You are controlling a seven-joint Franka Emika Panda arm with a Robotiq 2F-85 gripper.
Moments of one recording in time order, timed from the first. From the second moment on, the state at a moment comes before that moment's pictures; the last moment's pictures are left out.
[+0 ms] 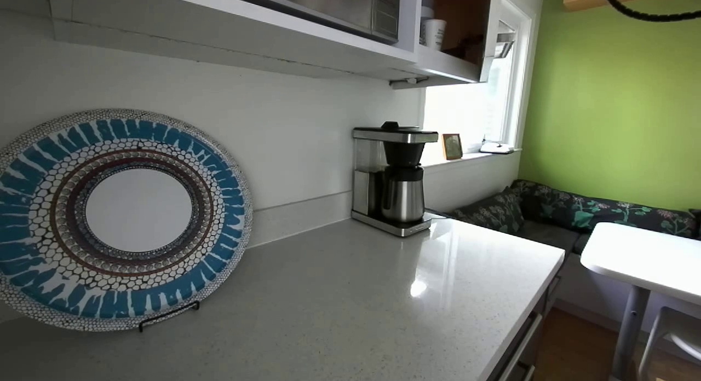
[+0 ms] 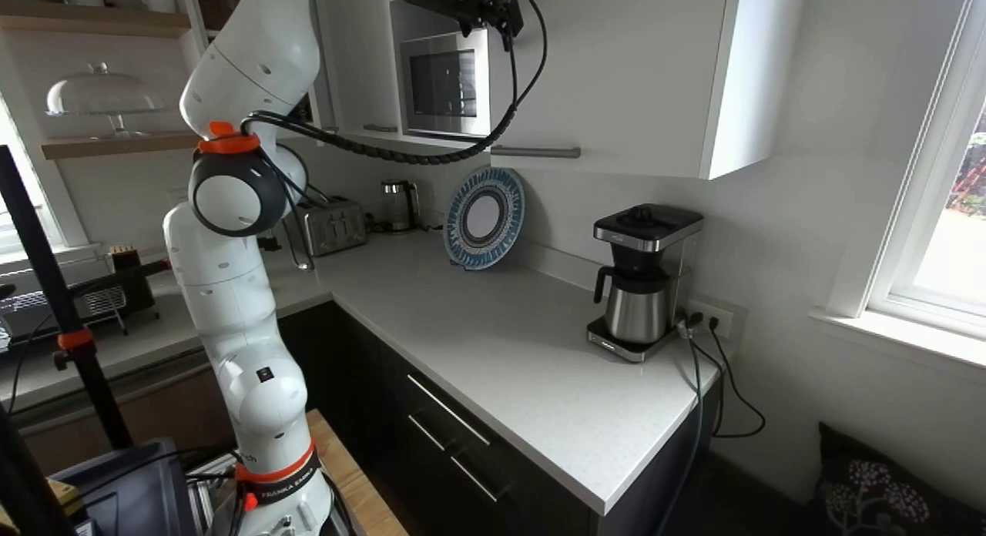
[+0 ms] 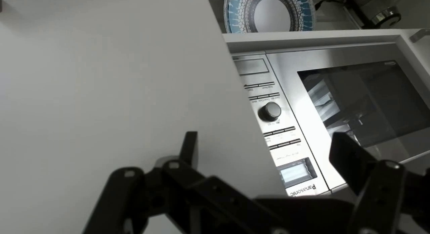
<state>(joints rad) -0.01 -0.06 -0.53 -0.85 0.78 1.35 -0.35</state>
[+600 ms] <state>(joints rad) -0.04 -0.09 -0.53 -0.88 0.71 1.37 -0.45</state>
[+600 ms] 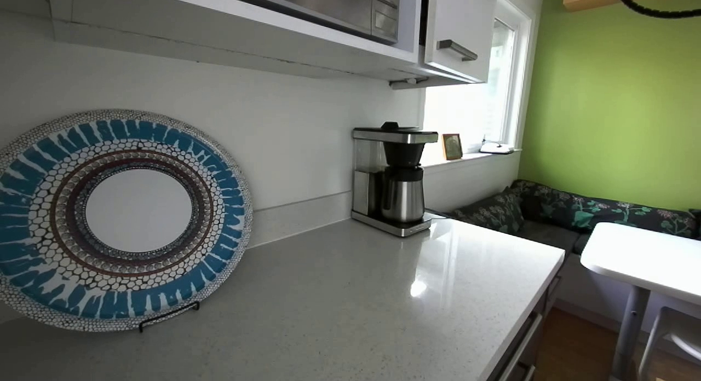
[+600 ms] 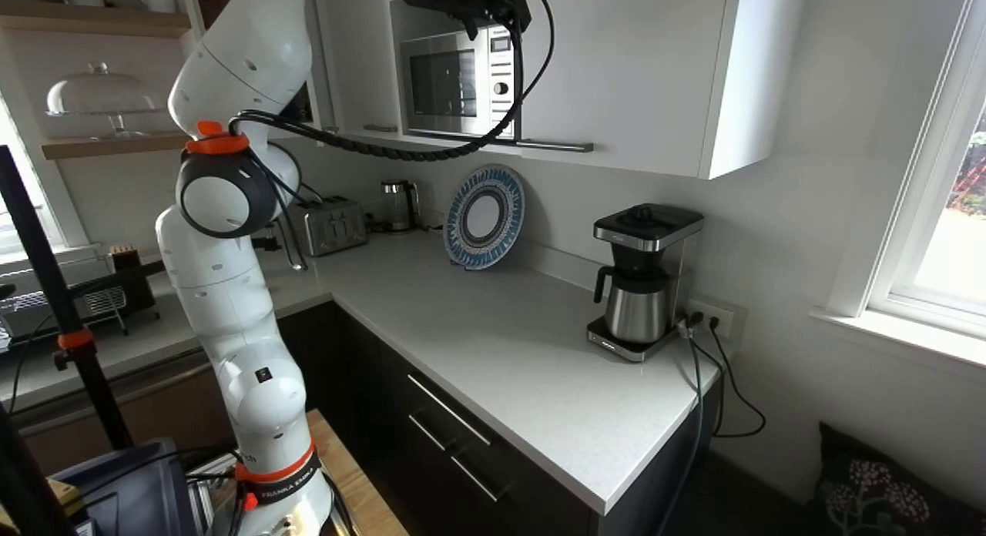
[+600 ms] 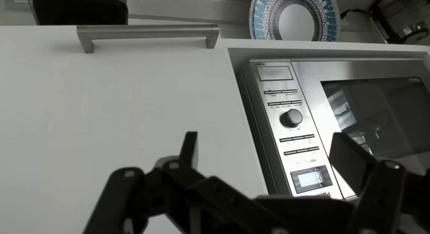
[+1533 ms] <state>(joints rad) -0.22 -0.11 -0.55 -0.85 0.68 1.17 -0.80</state>
